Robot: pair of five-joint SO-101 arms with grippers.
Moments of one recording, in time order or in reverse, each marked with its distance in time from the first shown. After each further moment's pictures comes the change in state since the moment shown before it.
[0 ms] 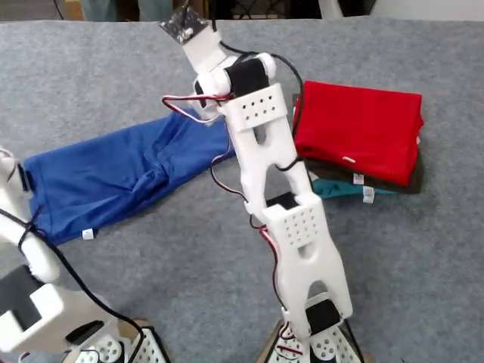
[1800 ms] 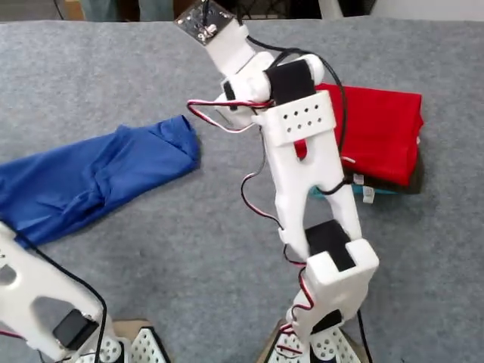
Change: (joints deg) left arm -10.3 54.8 -77.6 39.3 -1.1; right arm 3.9 -31.9 31.5 -6.4 9.9
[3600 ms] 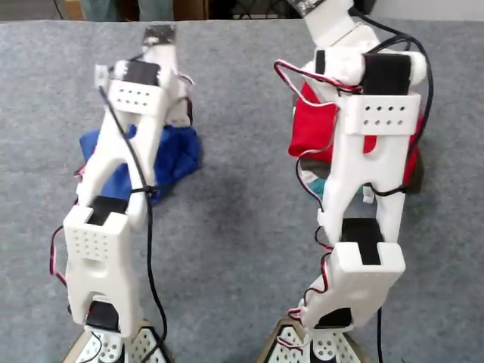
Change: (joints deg) left arm 58.7 -21.3 17.6 -11.8 33.8; right arm 19.0 -0.2 -8.8 -0.4 8.5
